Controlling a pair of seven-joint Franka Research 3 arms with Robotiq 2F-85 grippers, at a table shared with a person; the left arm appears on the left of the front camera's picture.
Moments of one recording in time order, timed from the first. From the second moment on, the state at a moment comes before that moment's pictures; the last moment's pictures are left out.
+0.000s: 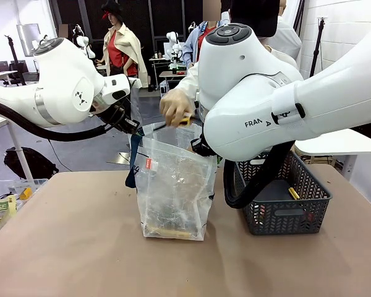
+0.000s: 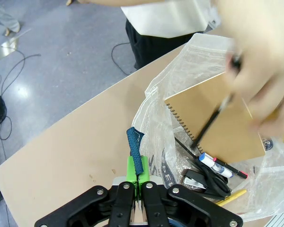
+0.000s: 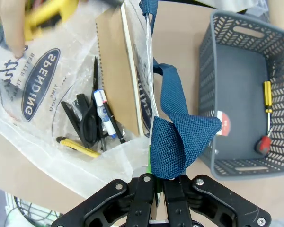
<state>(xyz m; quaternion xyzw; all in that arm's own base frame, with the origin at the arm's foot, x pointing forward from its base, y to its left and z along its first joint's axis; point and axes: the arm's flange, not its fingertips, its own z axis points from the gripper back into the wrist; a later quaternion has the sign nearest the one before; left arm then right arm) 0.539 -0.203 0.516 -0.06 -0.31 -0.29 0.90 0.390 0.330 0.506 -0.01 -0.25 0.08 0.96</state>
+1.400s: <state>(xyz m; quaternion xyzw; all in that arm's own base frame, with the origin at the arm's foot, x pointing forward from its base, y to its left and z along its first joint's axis) 0.539 -0.203 0.516 -0.06 -0.31 -0.29 0.90 0.390 0.330 0.506 -0.01 -0.25 0.08 0.96</state>
